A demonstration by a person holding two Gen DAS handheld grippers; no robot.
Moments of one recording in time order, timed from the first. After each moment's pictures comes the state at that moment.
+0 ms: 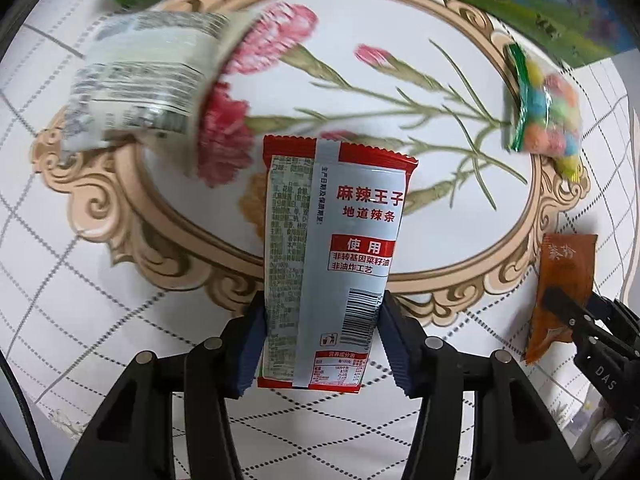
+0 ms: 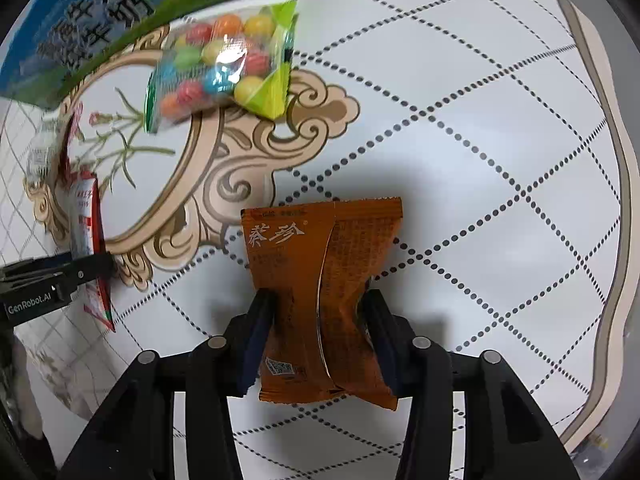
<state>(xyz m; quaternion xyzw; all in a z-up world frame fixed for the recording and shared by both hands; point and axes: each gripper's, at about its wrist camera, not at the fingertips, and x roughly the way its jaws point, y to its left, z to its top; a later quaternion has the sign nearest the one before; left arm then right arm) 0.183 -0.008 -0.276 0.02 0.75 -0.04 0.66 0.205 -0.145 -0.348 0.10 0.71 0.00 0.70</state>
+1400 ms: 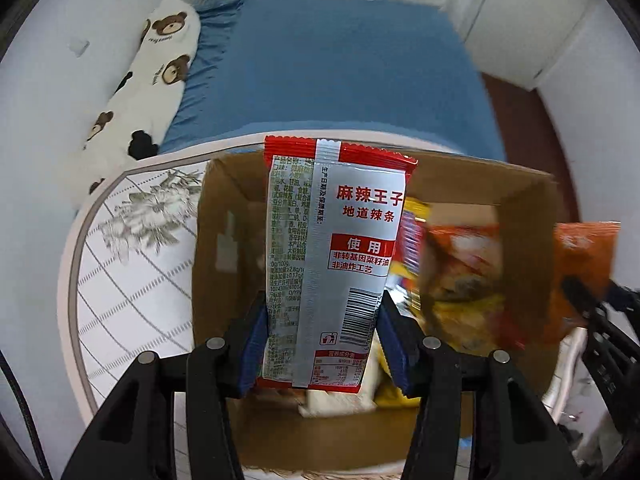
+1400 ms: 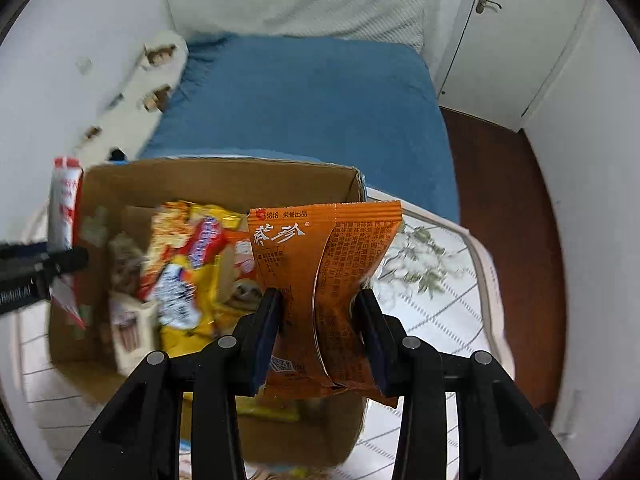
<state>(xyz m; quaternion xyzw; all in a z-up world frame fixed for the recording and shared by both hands) 0.490 -0.016 -0.117 0.04 0.65 -0.03 0.75 0.506 -0.127 -0.146 -0.02 0.59 -0.03 0.81</state>
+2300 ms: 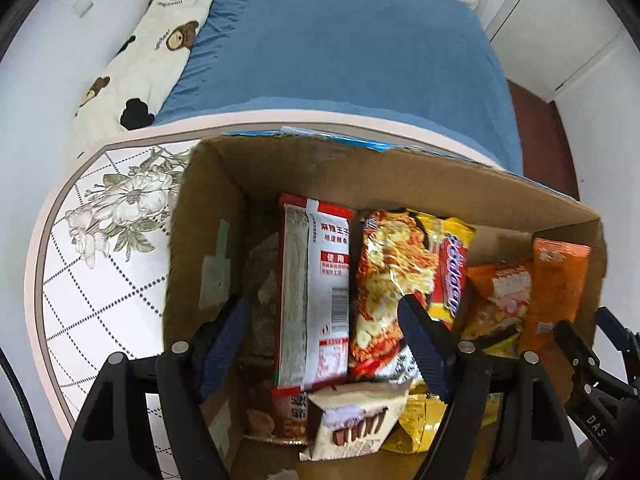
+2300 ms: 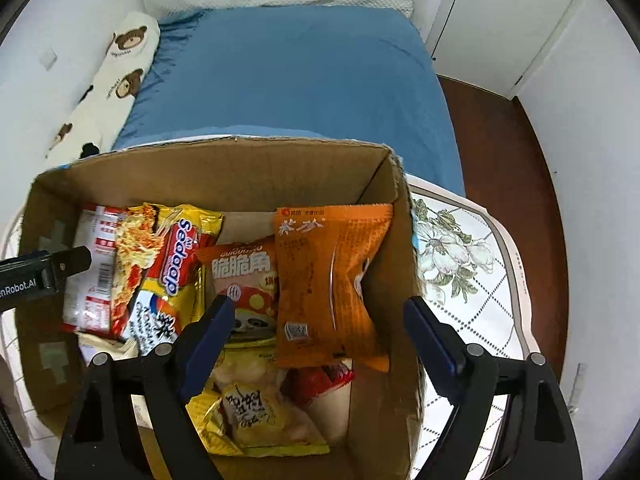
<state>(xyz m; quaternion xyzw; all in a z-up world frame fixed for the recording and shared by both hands) 0.516 -0.005 -0.162 -0.01 0.66 -0.02 0.75 0.535 -0.119 -0.208 0.02 0.62 -0.06 0.78</state>
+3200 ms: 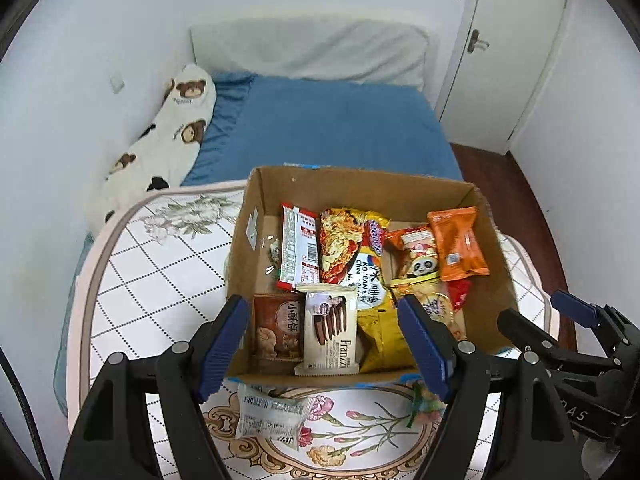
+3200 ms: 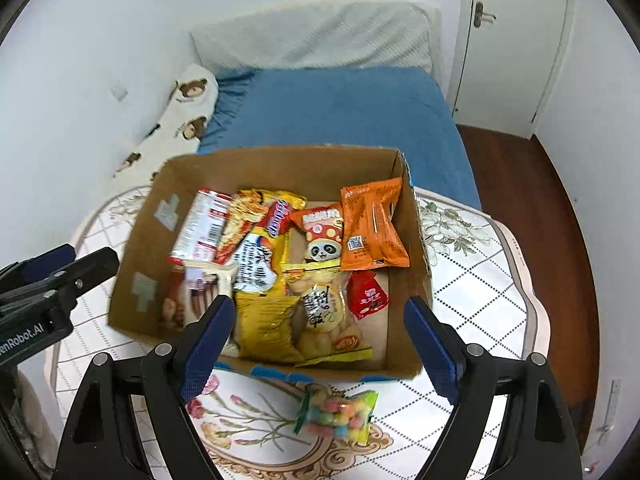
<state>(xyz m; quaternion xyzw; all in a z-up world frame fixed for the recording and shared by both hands) 0.334 -0.003 -0.029 0.00 0.49 -0.05 0.87 0.386 -0.086 -0.111 0.05 0.51 0.01 0.86</state>
